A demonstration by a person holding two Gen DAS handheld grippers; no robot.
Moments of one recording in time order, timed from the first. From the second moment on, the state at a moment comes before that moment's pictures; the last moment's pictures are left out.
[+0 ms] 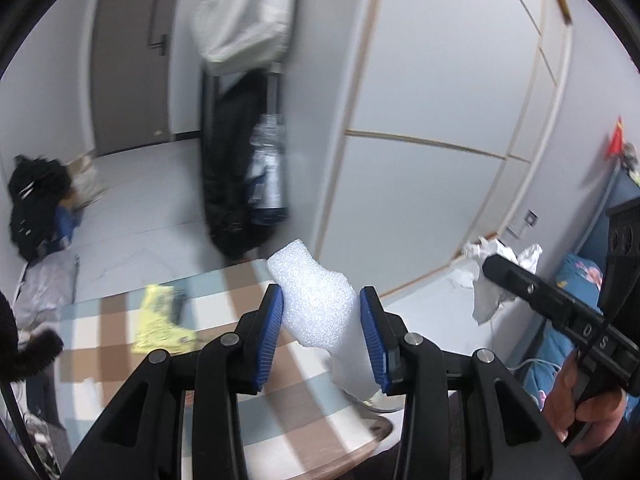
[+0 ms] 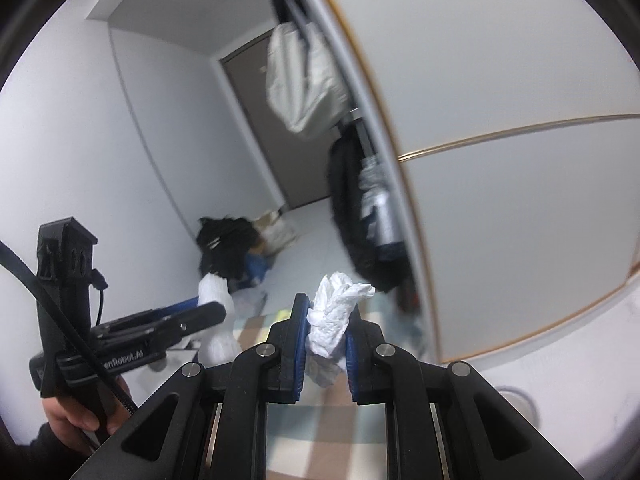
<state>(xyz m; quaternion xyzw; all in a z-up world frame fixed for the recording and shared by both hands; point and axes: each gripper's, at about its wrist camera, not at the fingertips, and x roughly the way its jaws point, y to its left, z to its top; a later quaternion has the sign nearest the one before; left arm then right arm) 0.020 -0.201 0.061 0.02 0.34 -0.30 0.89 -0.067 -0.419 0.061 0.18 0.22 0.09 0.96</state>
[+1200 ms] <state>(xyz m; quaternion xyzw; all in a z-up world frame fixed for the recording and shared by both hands) 0.074 -0.404 -0.110 0.08 0.53 -0.40 0.74 -0.007 -0.610 -0.205 0.36 0.44 -0.04 0.82</state>
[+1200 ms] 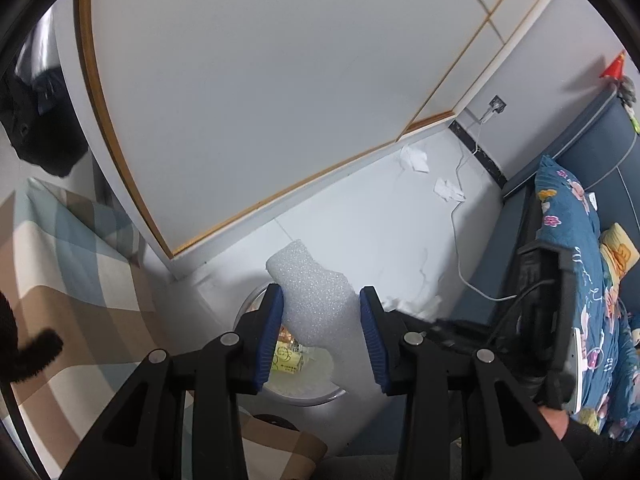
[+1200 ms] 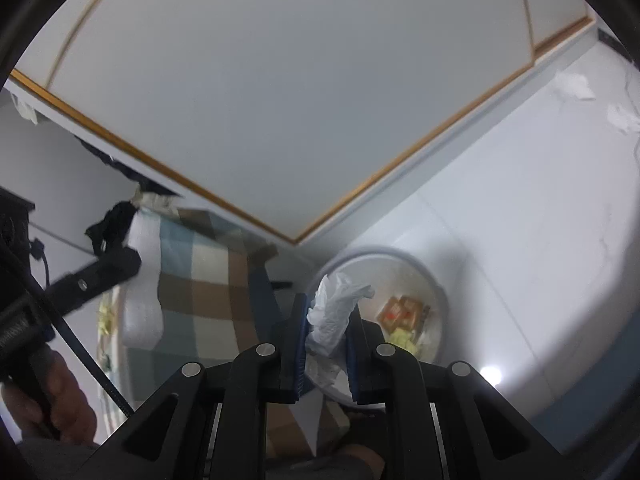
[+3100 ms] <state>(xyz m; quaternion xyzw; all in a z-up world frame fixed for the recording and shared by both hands) 0.069 -0.430 -0.185 0.18 0.63 -0.35 0.67 -0.049 -0.634 -0.255 0.40 0.46 -0.12 0.78</state>
